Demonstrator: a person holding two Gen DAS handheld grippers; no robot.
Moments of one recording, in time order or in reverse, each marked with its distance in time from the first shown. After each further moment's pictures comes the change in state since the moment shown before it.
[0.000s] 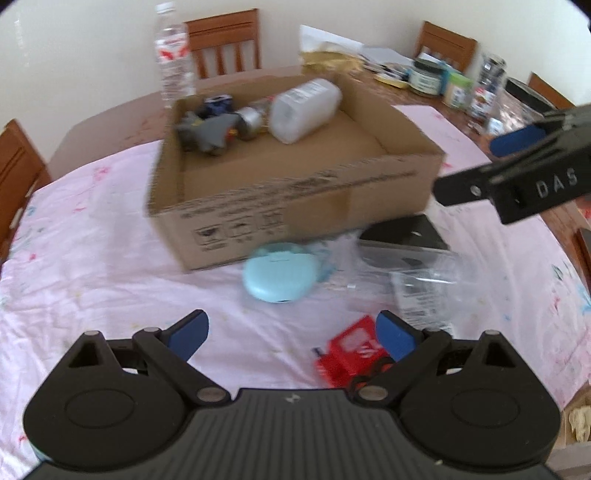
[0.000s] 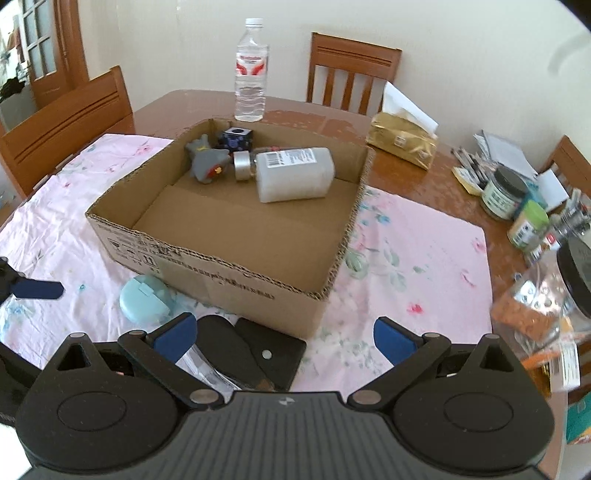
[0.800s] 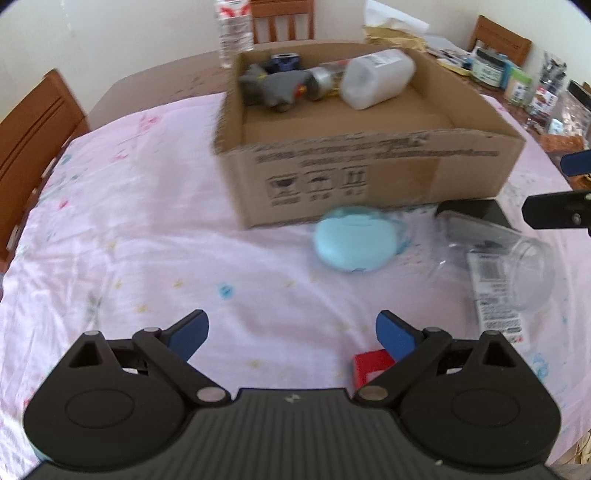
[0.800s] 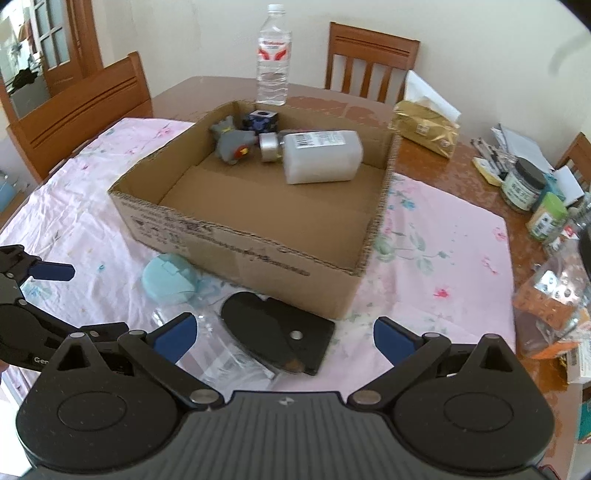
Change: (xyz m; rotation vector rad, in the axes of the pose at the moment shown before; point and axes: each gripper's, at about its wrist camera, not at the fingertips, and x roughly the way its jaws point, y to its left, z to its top) left arm 0.023 0.041 -0.021 -0.130 0.070 0.123; right arm 0.005 0.020 -0.010 -0.033 0.037 0.058
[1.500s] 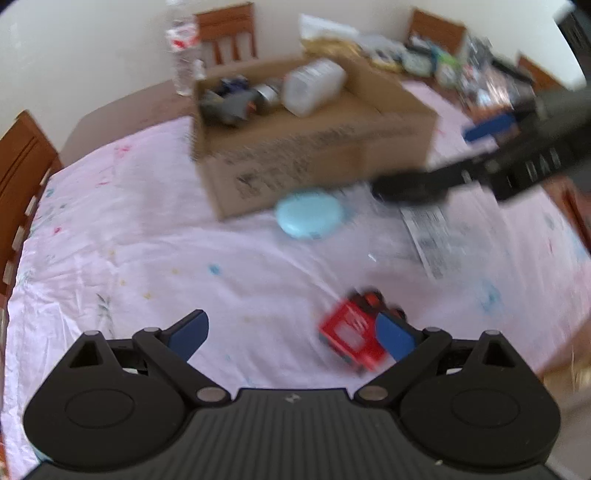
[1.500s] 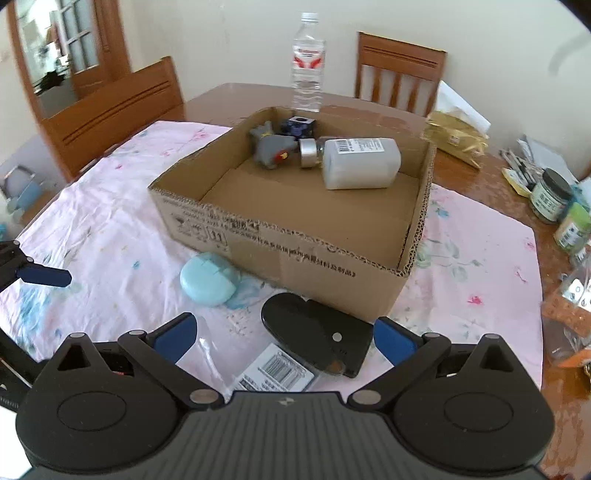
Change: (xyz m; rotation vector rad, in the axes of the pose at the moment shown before) left arm -0.049 -0.006 -0.032 0.206 -0.042 -0.103; right arm -0.007 0.011 -0.011 -0.041 -0.043 0.085
